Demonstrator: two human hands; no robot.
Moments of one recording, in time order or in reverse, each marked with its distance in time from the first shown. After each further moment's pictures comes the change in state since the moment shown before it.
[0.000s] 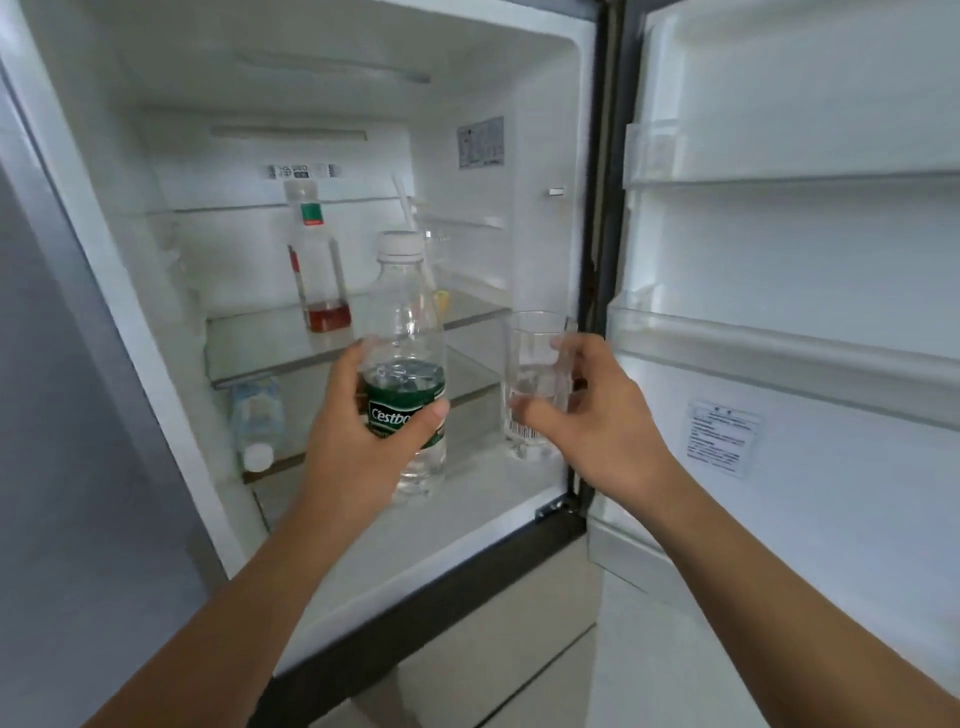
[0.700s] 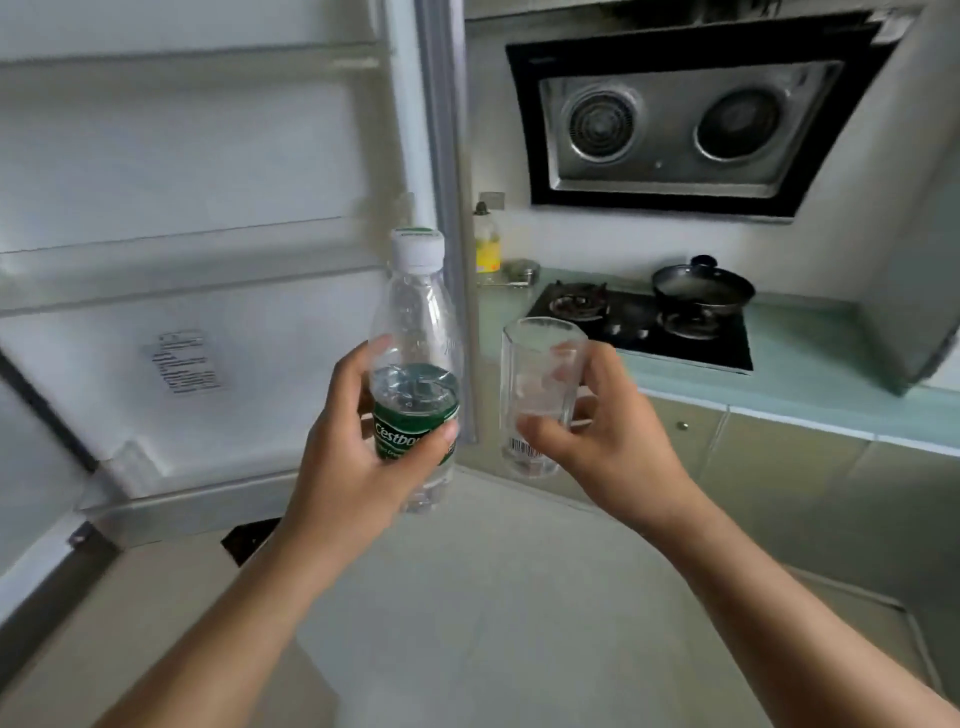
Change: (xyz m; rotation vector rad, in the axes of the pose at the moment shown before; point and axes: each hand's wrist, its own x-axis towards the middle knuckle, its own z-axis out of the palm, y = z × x) left_hand -0.228 0.150 0.266 -0.479 -0.858 0.265; right_hand -0.347 0.028 -0.279 -0.242 0.682 0.418
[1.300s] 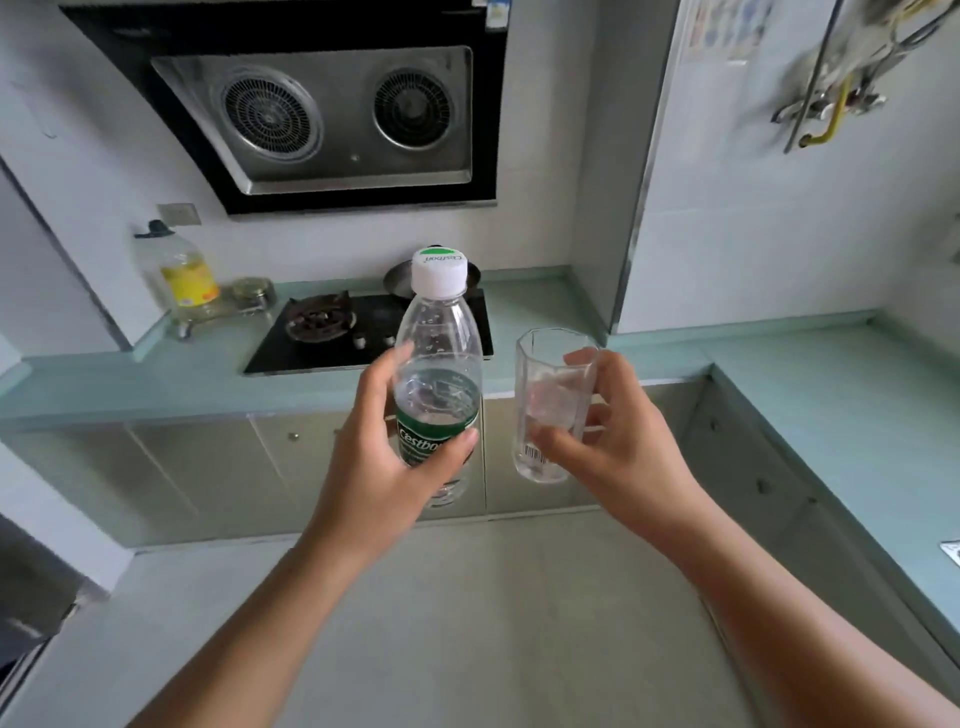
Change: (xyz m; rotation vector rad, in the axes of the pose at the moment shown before) left_hand 0.073 0.067 0.406 -0.264 -0.443 0.176; right_hand -0.019 0.146 -0.341 -0.239 0.420 0.234
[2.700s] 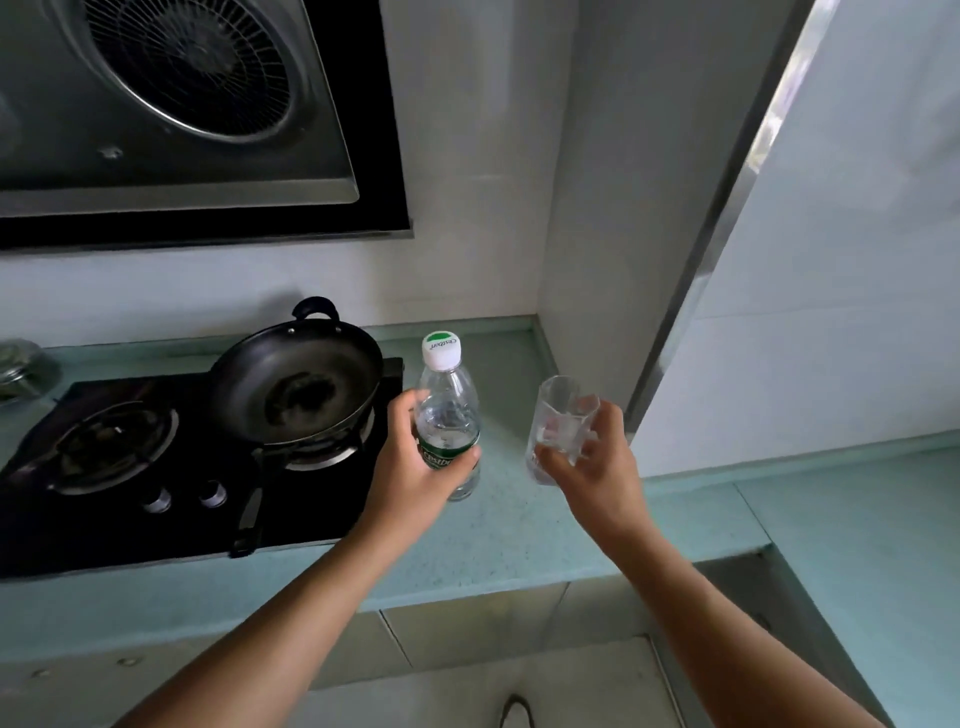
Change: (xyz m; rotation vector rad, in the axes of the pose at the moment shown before) left_hand 0.525 -0.365 0.321 -0.009 -0.055 -0.260; right_hand 0.584 0.378 -0.031 0.026 0.165 0.270
